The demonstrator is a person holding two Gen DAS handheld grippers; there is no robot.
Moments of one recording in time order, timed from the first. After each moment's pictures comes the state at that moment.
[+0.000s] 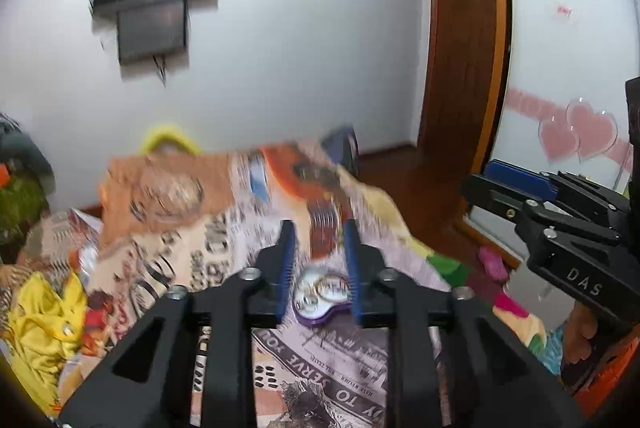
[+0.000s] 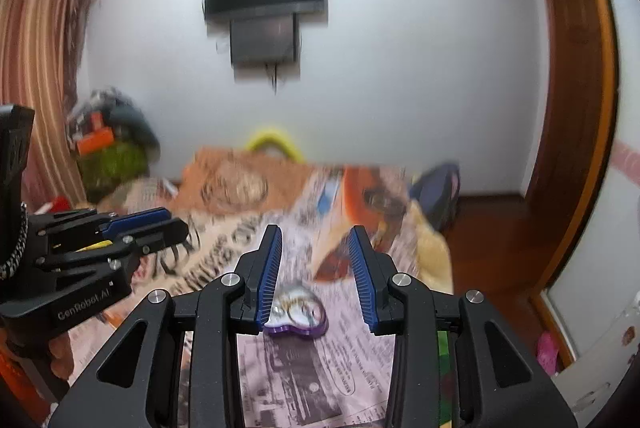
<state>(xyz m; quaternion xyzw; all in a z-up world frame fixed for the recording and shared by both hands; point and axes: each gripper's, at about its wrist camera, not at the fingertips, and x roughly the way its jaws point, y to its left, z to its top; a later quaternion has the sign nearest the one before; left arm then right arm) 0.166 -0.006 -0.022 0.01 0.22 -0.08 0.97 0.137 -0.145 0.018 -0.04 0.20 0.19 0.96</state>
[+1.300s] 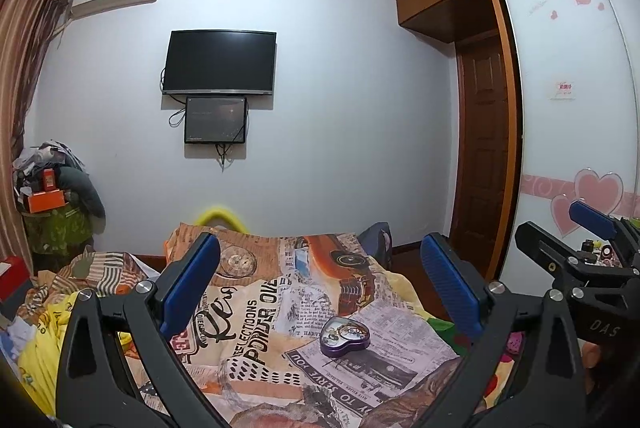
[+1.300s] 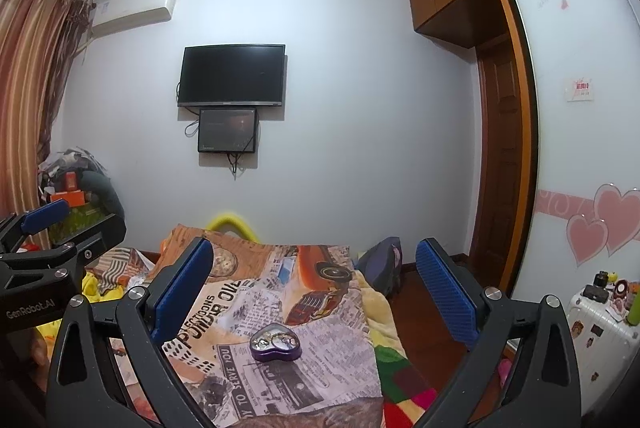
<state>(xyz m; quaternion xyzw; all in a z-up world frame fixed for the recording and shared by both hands) 0.011 0.002 0.022 -0.01 0.05 0.01 1.00 0.015 -0.146 0.048 -0.03 0.05 0.09 0.99</state>
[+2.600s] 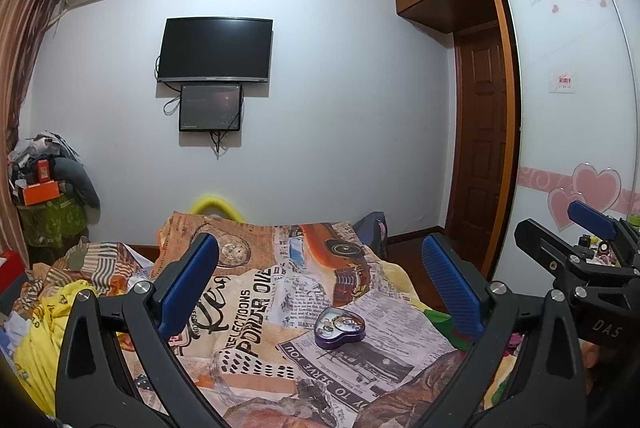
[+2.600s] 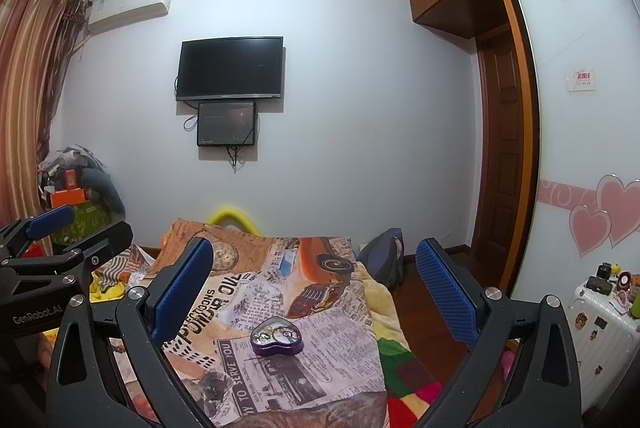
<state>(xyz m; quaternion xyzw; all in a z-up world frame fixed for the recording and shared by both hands) 0.020 0.003 0.017 -0.02 0.07 0.00 1.00 0.014 -0.149 0.053 -0.02 0.07 0.09 0.99</state>
